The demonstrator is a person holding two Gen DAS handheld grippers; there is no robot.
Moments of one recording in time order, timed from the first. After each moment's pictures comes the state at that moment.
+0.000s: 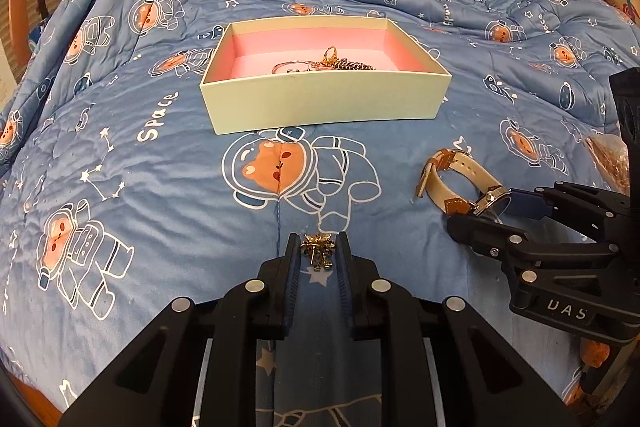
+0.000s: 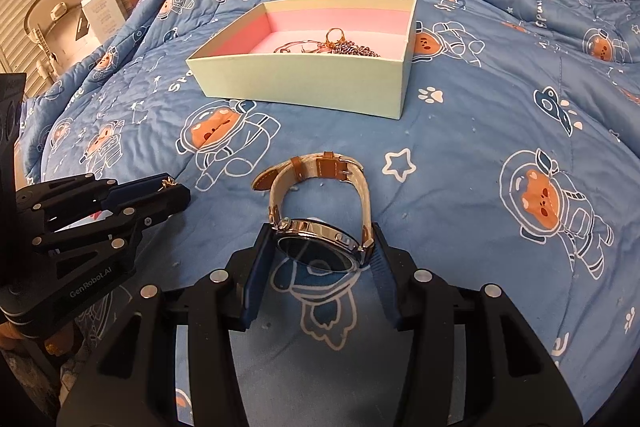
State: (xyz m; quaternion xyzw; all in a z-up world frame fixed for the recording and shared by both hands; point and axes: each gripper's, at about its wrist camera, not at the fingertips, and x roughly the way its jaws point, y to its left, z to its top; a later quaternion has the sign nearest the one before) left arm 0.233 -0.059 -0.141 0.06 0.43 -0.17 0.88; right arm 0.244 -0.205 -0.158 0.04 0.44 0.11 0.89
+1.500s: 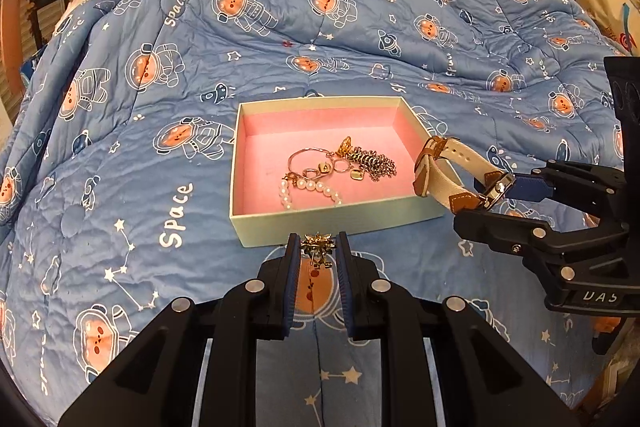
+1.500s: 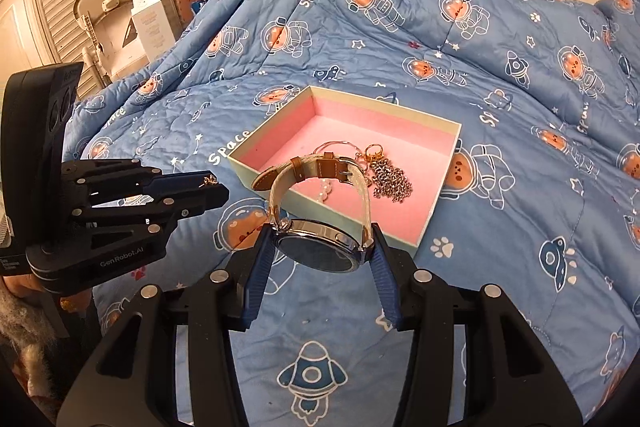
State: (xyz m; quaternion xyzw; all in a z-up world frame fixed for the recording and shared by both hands) left arm 0.295 -0.048 -0.080 0.05 0.39 -0.19 0.90; right arm 0.307 -0.205 -0.075 -0.01 0.39 0.20 0.90
